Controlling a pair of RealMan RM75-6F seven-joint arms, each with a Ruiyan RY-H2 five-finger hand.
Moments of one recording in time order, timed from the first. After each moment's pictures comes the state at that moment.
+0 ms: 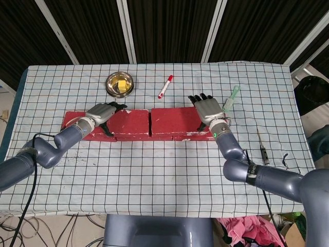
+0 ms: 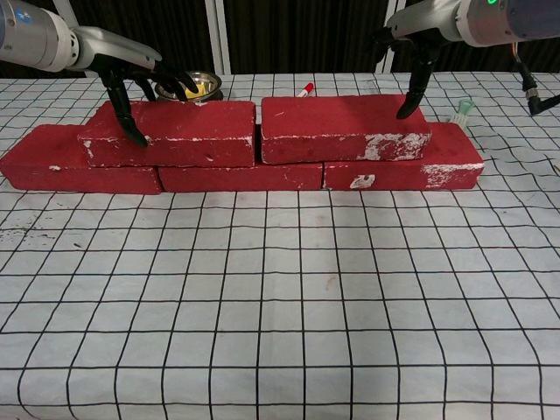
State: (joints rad) left arm -1.13 -1.34 -0.07 -1.10 1.35 0.33 -0.45; right arm 1.25 -1.33 0.10 -1.41 -0.34 0.75 -0.56
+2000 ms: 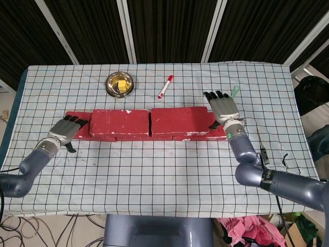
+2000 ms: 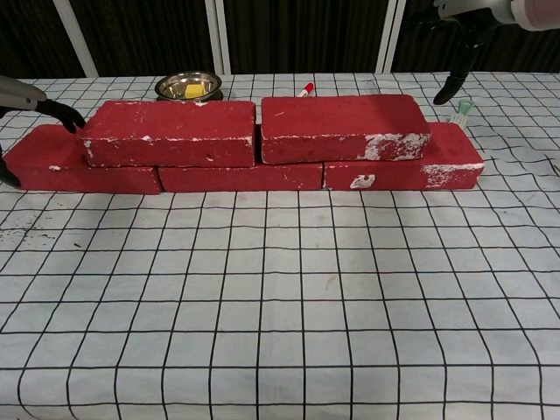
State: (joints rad) left arm -0.96 -1.14 0.09 -1.44 0.83 0.58 0.31; right arm 1.16 -1.24 0.12 -1.51 -0.35 0.83 -0.55
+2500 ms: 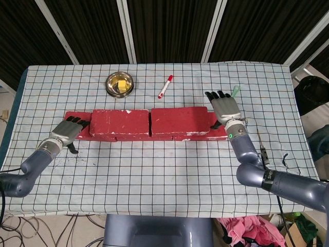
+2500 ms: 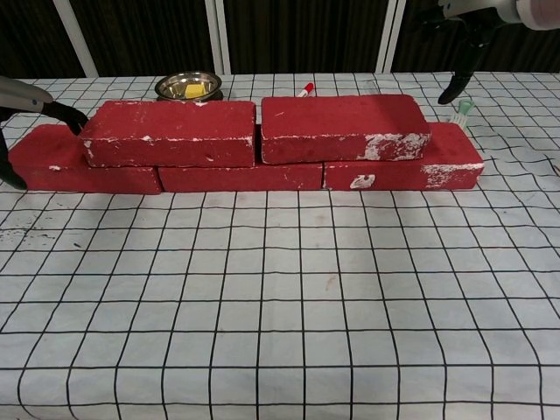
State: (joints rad) left arm -0.96 -1.14 0.08 -1.45 0.82 0.56 0.31; right arm 1.15 -1.24 0.13 -1.51 -0.35 0.83 -0.56
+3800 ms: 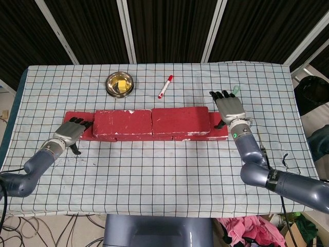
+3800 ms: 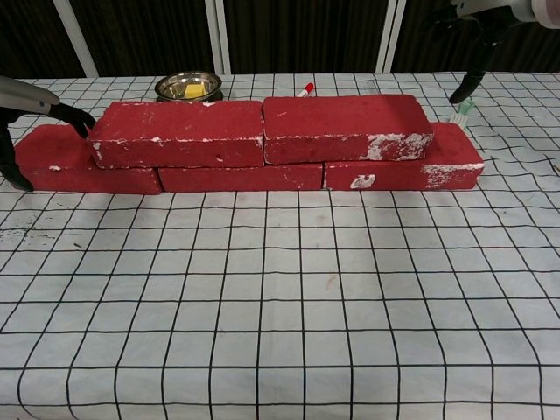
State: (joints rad) left arm -0.98 -1.14 0.10 -1.48 0.79 0.57 0.33; right arm 1.12 -1.22 0.13 -1.50 -0.36 0.82 -0.55
